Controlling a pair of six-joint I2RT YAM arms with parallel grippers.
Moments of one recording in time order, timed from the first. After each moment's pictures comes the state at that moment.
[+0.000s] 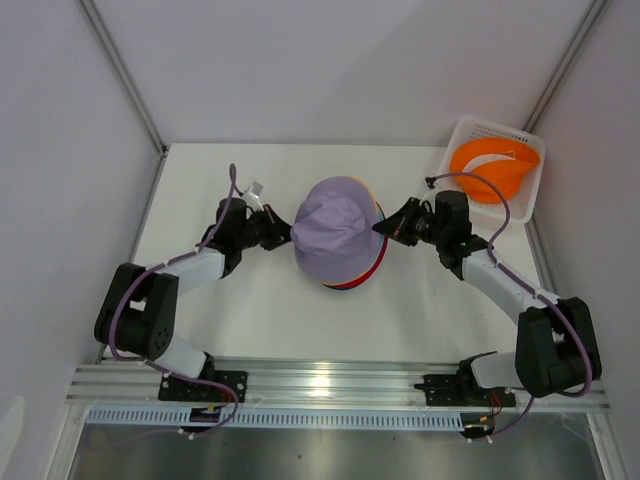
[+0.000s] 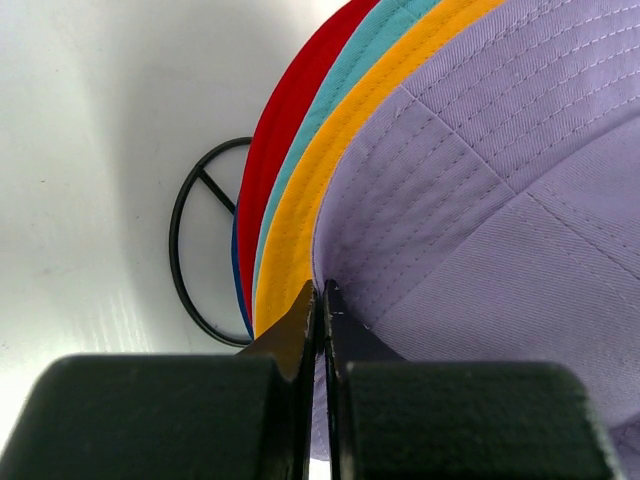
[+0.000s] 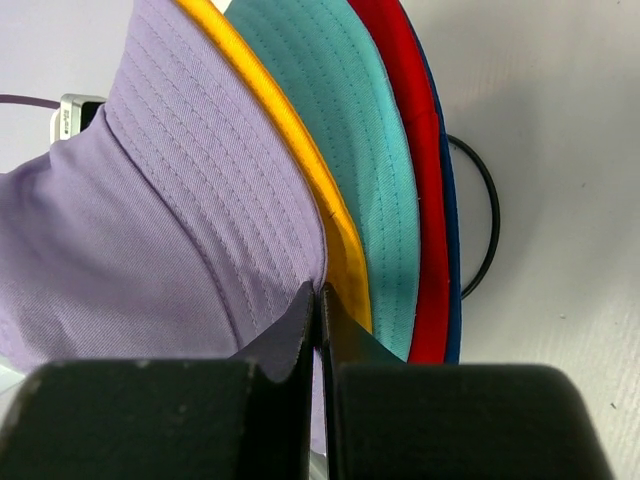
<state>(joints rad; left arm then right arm) -0.27 1.52 0.71 0.32 0.51 -0.80 0.29 1.35 0.80 0.11 -0.48 0.83</state>
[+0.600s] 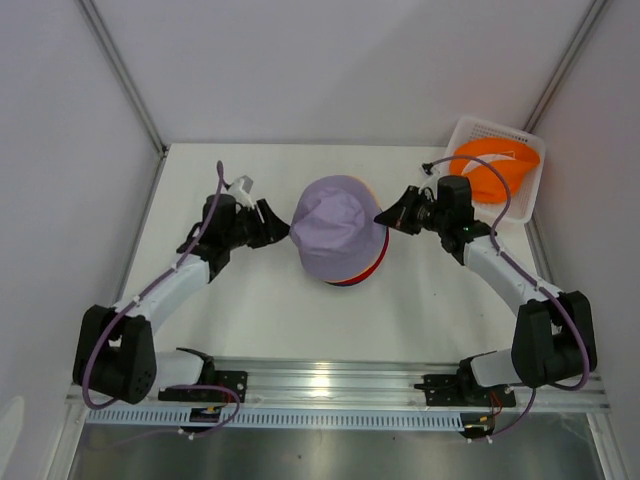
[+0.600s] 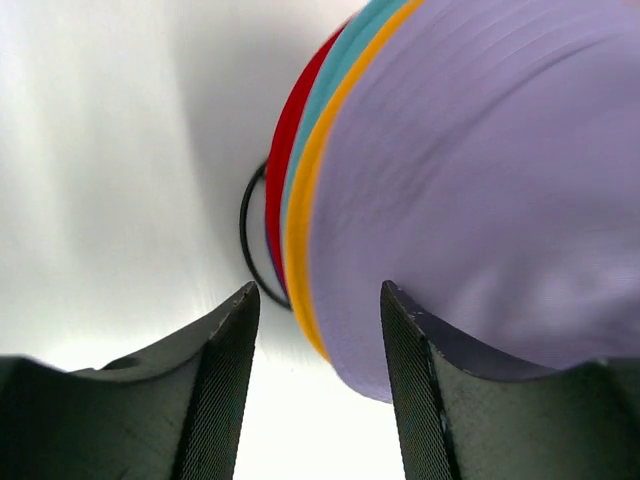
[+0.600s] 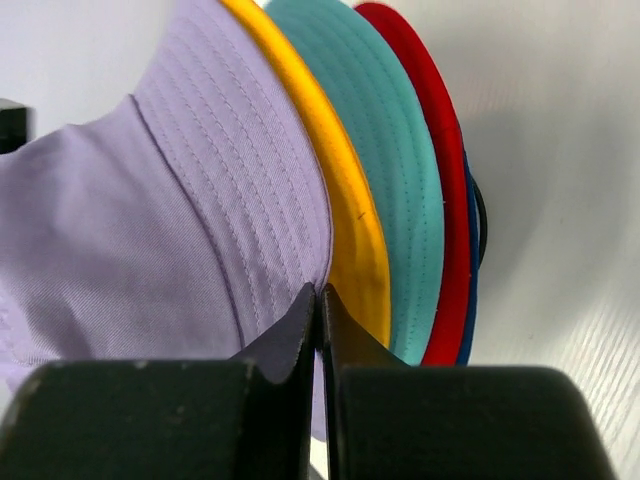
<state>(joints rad) -0.28 1.29 0.73 0.02 0.36 -0.60 0.26 1.39 0.93 -0.01 -0.53 0.69</state>
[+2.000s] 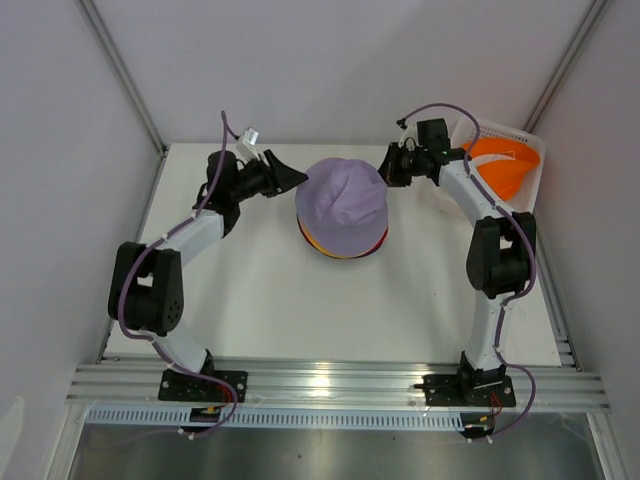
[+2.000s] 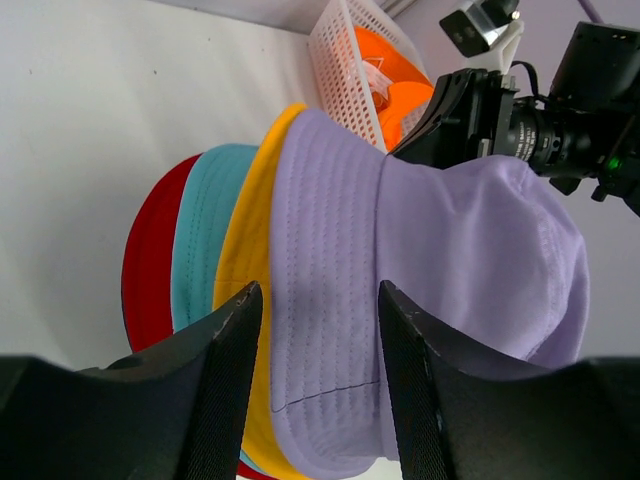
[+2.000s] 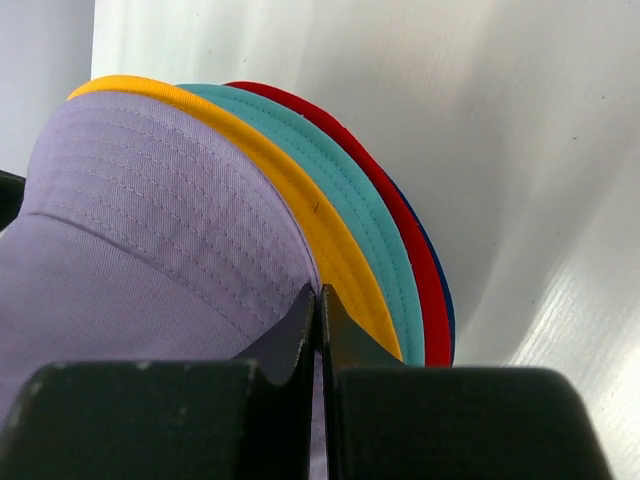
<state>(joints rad) -0.21 1.67 1.10 0.40 0.64 -0.71 0.22 2.03 1.77 -0.49 -0.60 0.36</state>
